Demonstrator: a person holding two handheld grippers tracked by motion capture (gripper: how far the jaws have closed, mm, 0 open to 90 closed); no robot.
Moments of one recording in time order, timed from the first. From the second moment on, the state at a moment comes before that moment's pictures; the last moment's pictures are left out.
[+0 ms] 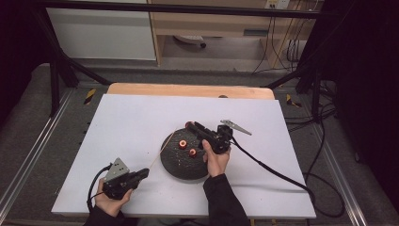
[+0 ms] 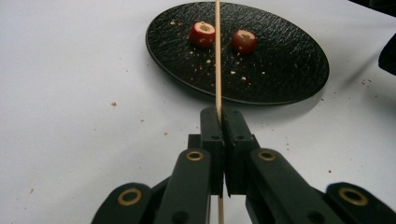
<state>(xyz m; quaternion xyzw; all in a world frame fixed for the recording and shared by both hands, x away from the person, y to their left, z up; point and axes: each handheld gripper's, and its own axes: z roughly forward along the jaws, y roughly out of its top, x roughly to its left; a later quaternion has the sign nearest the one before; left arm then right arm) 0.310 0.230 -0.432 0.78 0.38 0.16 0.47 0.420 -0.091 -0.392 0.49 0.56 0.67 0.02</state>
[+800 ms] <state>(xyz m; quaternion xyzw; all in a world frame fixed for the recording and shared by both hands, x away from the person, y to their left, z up) 0.310 0.215 -0.433 0.77 0.38 0.16 0.48 0.429 -0.073 -0.404 0.49 0.49 0.72 0.04</state>
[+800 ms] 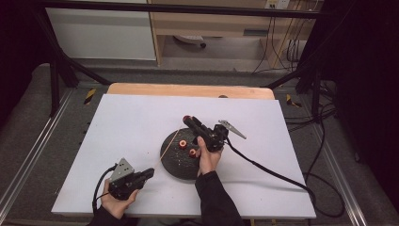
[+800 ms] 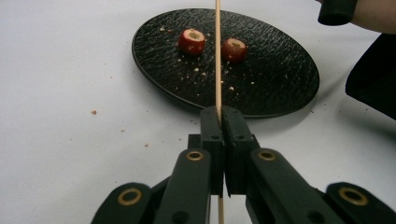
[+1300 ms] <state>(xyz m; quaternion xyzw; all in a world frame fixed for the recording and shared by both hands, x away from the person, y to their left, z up) 0.309 0.214 -0.433 0.77 0.39 0.16 0.49 0.429 -0.063 -0.406 0.49 0.48 0.73 0.04</state>
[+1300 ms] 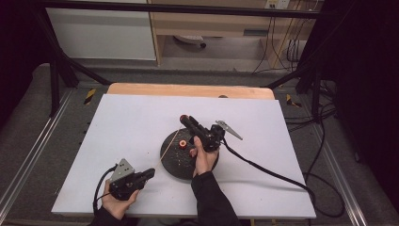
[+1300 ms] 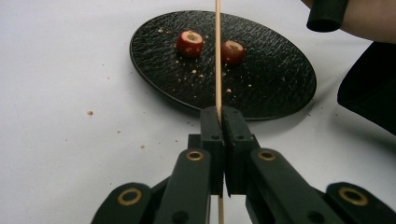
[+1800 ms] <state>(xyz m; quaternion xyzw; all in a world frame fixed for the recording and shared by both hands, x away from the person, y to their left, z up) 0.309 0.212 -0.433 0.76 0.39 0.16 0.49 0.426 -0.060 -0.410 0.49 0.47 0.73 0.02</state>
